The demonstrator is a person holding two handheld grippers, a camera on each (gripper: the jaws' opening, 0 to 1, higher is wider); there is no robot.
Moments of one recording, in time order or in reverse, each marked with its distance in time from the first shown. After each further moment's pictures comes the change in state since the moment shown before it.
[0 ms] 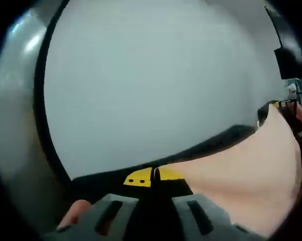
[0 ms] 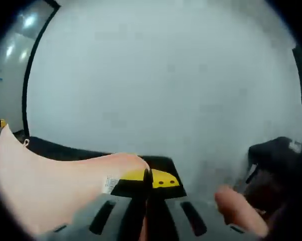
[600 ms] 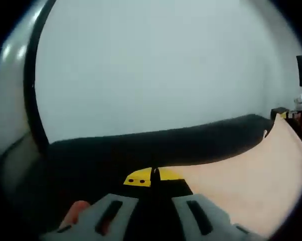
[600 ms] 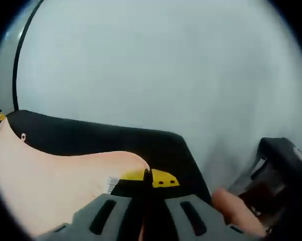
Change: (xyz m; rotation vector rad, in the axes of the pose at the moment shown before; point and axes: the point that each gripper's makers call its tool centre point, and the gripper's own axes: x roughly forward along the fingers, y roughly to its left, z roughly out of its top) left arm 0.093 0.000 -0.084 -0.269 0.086 -0.018; right arm 0.090 0.006 -0.065 -0.067 0.175 -0.041
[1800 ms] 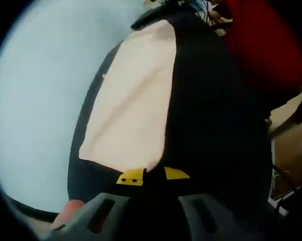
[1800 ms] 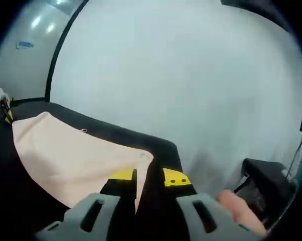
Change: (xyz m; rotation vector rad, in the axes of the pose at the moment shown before) left arm -0.253 -0.096 -0.141 1.266 0.327 -0.465; right arm -0.280 0.003 -0.011 -0.179 -0.247 0.093
